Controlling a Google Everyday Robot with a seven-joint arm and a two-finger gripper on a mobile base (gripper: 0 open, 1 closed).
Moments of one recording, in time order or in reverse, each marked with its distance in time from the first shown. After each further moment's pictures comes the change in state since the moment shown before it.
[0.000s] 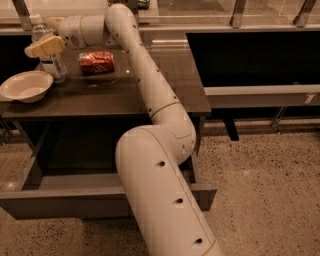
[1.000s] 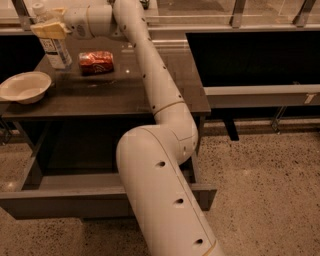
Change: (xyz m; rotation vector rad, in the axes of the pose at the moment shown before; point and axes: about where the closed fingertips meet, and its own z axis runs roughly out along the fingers) arm -0.033 -0.006 -0.027 0.018 -0.043 -0.047
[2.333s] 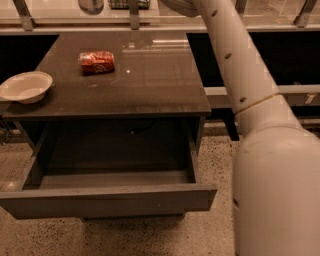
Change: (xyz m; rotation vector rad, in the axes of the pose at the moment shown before) arm -0.180 0.010 -0.177 0.297 -0.214 -0.190
